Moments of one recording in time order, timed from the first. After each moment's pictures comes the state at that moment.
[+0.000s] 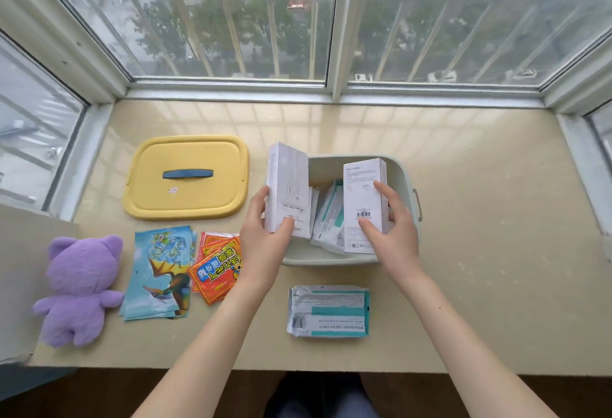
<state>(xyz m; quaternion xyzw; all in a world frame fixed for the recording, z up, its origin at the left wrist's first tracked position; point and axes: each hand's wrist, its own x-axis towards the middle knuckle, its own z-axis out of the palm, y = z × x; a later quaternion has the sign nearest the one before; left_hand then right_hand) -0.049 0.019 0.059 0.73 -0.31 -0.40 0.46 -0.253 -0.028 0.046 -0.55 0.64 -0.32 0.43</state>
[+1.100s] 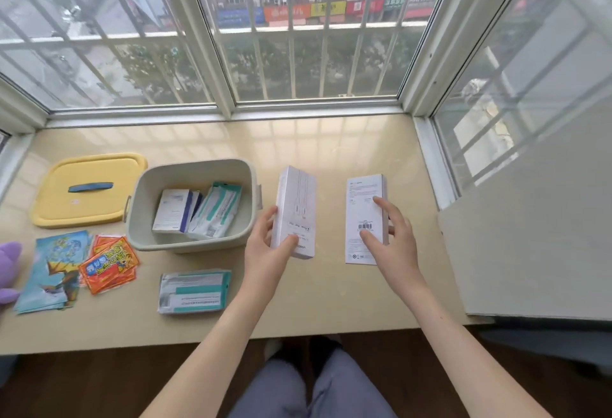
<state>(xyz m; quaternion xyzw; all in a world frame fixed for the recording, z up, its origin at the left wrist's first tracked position) -0.423 0.051 0.136 0.68 -0.33 -0.48 0.45 -0.638 0.015 0.131 -0.52 0.65 -0.34 0.44</state>
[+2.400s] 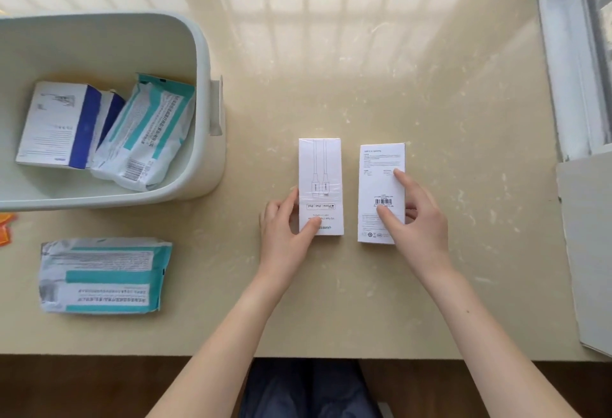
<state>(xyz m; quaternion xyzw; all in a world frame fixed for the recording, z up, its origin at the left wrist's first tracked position) -0.442 -0.002 -0.184 0.76 -0.39 -0.43 0.30 -0.645 -0.052 -0.172 -0.55 0.68 -0.25 0.41</state>
